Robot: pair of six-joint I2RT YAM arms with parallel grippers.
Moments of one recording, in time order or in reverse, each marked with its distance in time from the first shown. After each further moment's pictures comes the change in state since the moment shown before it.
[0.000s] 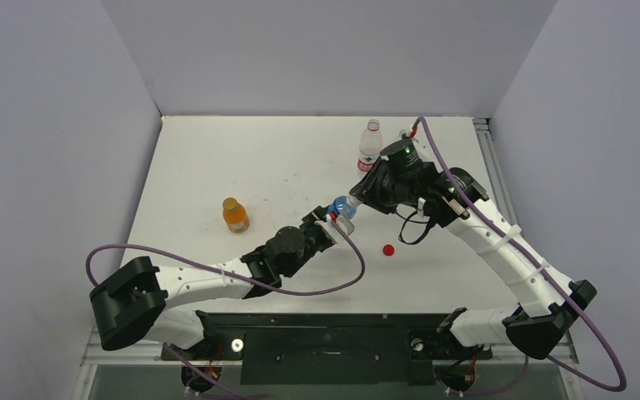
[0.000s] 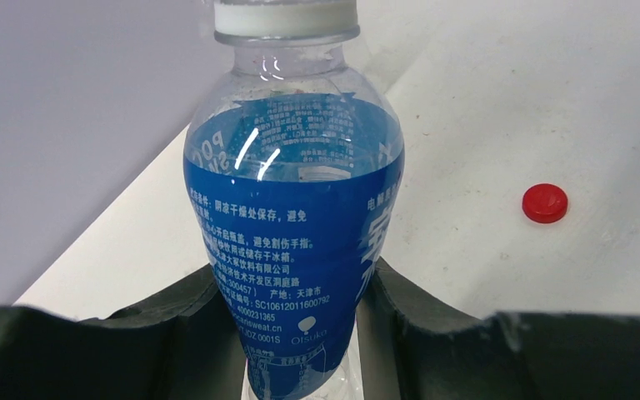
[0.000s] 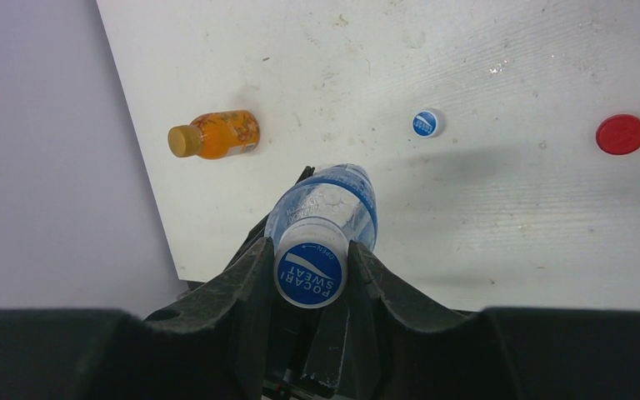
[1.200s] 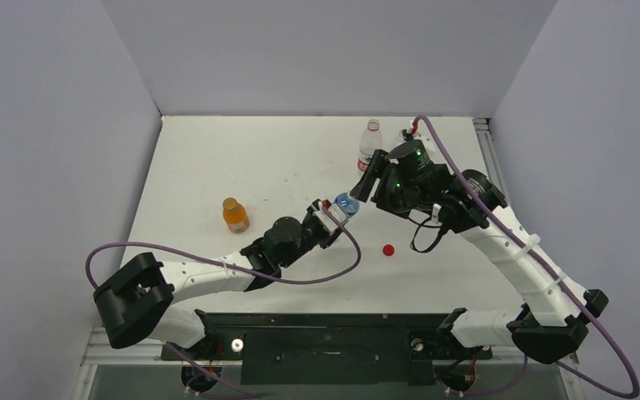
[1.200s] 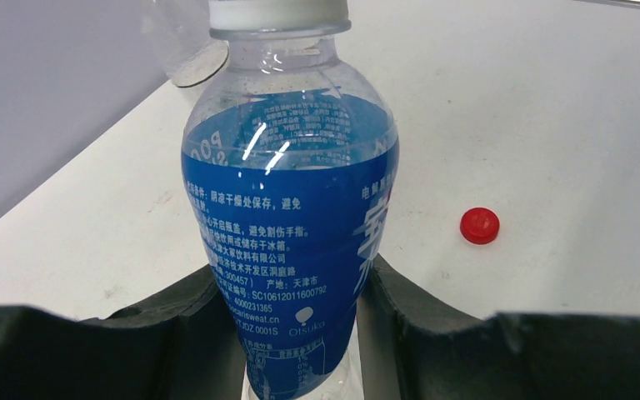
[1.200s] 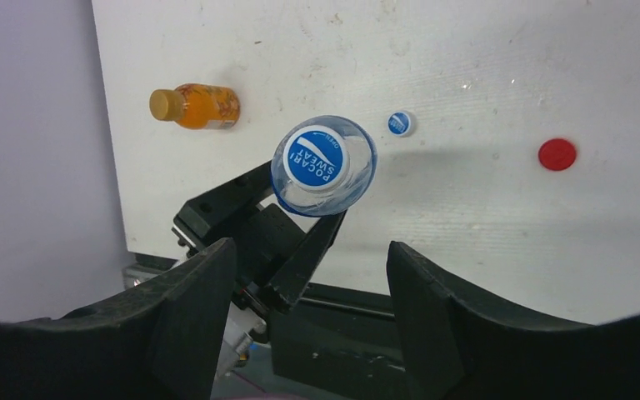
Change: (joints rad) left arm 0.069 0.044 0.014 0.040 0.166 -0.173; right arm 0.044 -0.026 0.096 -0.119 0.046 -0.118
